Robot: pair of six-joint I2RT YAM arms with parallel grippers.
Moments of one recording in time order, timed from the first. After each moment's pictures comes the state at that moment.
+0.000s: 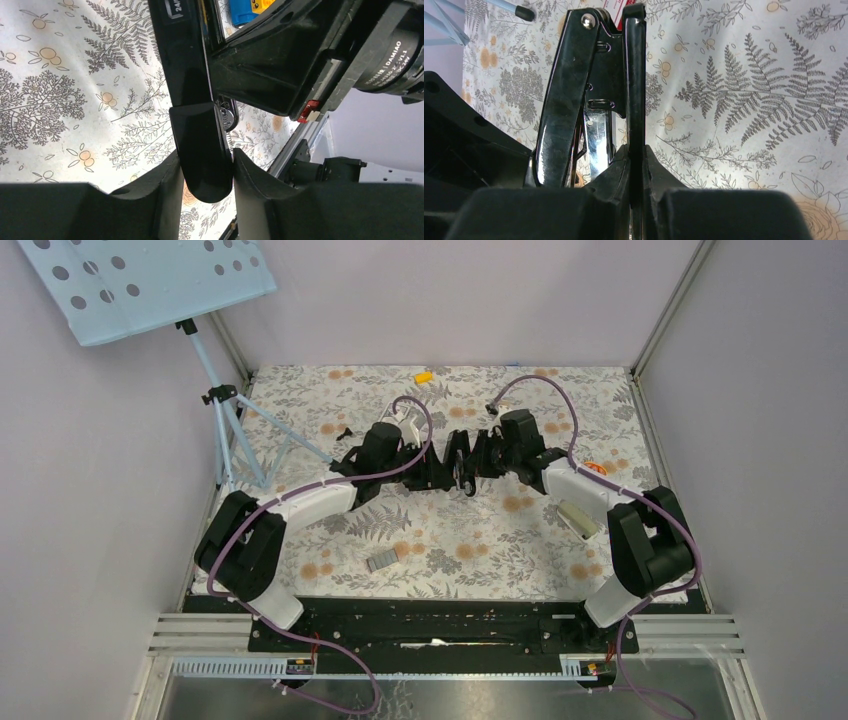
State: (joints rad) left arm -0.60 1.59 0.95 0.13 0.48 -0.68; right arm 0.45 1.61 1.00 -0.08 -0.31 0.51
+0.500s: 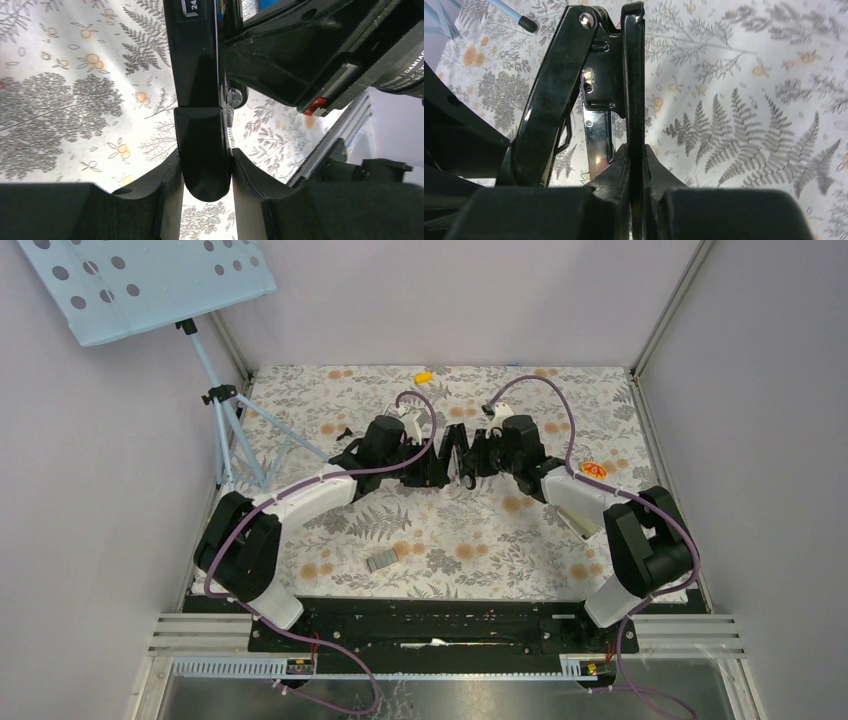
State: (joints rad) left arm -0.60 1.59 1.03 -0.04 0.40 -0.55; right arm 0.46 1.61 0.92 0.14 -0.29 0.37
